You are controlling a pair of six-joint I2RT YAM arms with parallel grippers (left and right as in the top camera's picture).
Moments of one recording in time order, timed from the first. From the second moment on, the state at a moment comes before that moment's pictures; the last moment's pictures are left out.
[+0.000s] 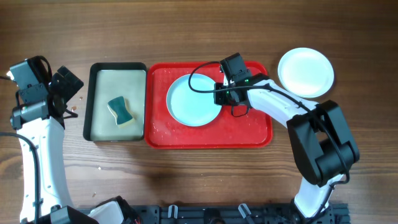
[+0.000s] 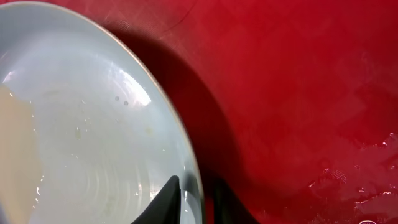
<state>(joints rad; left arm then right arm) 0.38 1.35 1.09 -0.61 -0.16 -0.41 0.46 1.96 1.18 -0.40 -0.15 0.46</state>
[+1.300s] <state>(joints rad) 0.38 1.35 1.09 -0.61 -0.15 -0.41 0.86 1.97 1.47 -0.20 0.29 0.47</state>
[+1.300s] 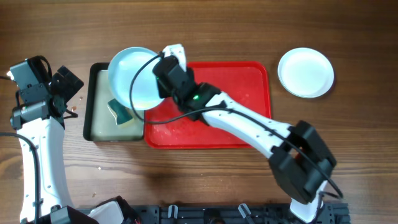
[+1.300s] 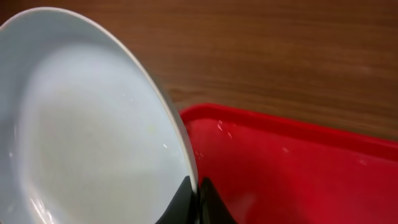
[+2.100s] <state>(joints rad) 0.38 1.35 1.09 -0.61 -0.15 -0.41 0.96 2.01 1.47 0.36 0.35 -0.64</state>
